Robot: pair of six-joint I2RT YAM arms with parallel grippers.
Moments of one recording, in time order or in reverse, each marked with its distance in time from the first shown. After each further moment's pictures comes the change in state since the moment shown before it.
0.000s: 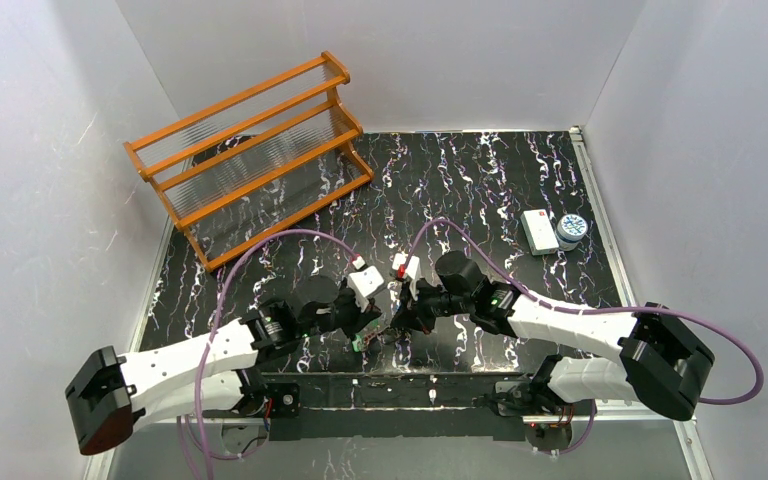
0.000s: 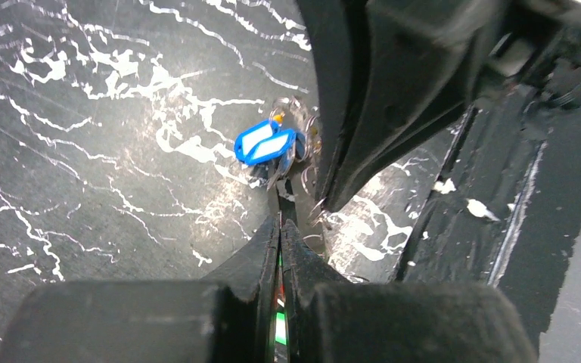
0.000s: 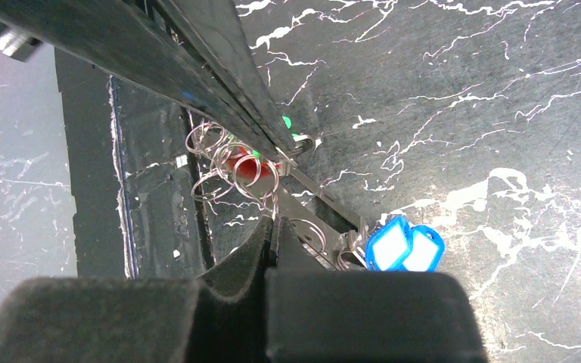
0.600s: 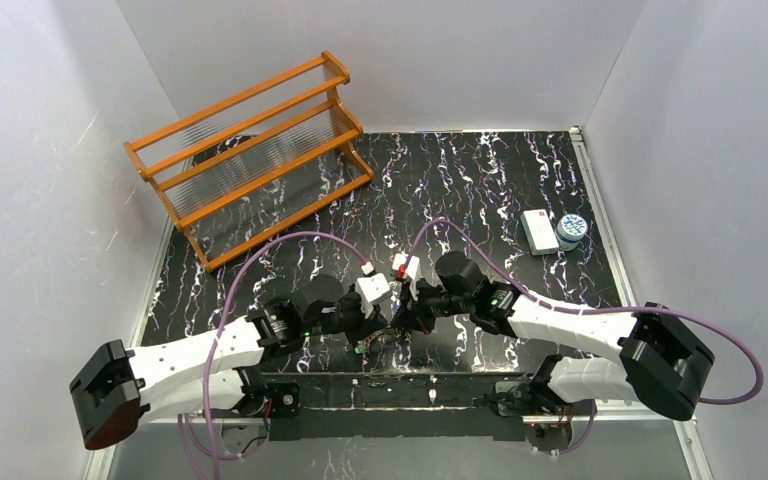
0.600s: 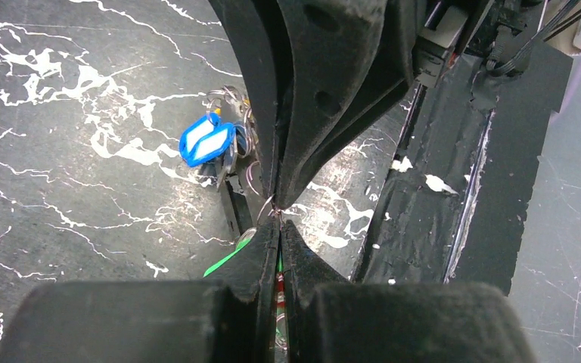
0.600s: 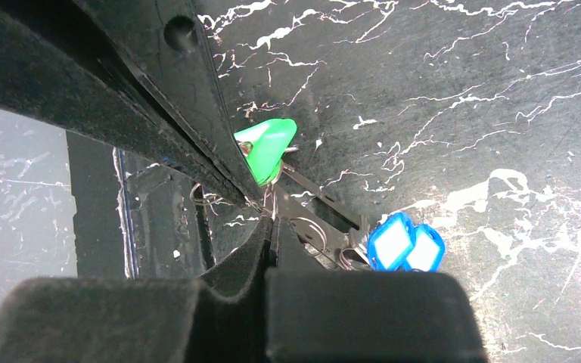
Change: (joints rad) left arm 0.000 0.024 0.000 0.016 0.143 0.003; right arm 0.000 0.000 -0.003 0.006 -0.003 0.000
